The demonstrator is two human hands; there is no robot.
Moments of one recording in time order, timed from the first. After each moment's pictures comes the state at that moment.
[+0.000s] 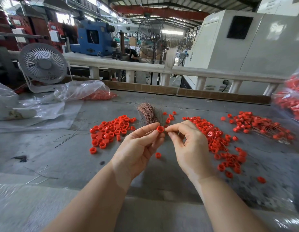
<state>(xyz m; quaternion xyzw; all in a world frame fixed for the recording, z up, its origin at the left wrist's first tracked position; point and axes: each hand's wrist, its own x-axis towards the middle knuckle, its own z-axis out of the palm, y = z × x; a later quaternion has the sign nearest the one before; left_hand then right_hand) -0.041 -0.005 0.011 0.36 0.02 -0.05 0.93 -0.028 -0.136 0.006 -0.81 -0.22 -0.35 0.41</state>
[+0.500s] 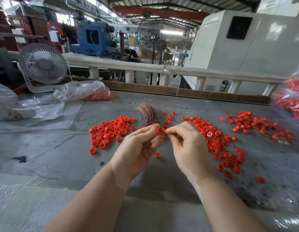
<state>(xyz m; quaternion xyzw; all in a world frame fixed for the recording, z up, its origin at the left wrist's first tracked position) -0.041 -0.005 0.014 0.38 0.03 -0.05 0.92 -0.030 -0.137 0.006 -0.83 -0.23 -0.35 0.37</state>
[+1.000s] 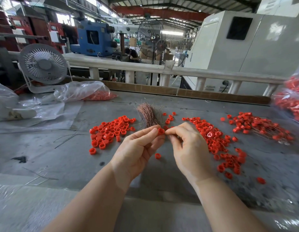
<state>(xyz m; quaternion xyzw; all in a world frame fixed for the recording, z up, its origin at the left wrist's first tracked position) -0.040 -0.006 0.012 0.39 0.05 -0.04 0.92 -0.030 -0.139 0.006 -0.84 -0.23 -0.35 0.36</state>
